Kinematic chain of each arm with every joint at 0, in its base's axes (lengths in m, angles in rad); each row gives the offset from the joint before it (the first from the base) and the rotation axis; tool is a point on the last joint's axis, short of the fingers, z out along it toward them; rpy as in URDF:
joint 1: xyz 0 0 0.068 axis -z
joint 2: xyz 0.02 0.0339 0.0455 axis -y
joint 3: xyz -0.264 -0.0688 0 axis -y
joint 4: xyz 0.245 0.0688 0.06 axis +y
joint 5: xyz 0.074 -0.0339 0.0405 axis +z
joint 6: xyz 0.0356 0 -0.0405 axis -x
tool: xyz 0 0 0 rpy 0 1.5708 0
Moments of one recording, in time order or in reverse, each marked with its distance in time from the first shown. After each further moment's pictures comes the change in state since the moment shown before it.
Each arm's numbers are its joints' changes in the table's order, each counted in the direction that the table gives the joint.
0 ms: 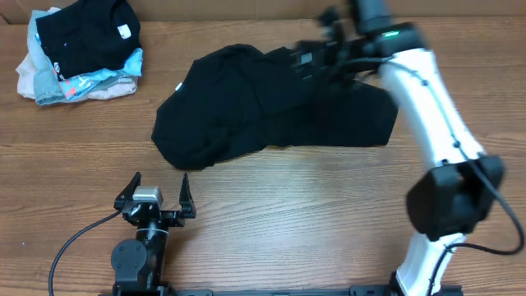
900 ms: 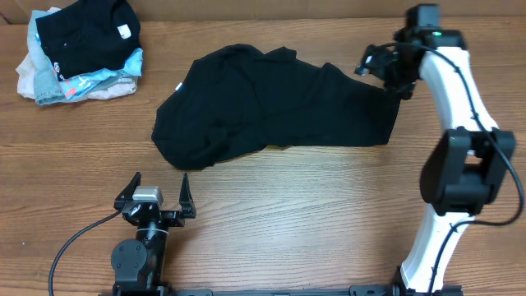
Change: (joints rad) left arm 0.000 0.000 0.000 0.000 0.000 0.000; right arm 0.165 -0.174 -0.046 -0.061 -0.388 -0.159
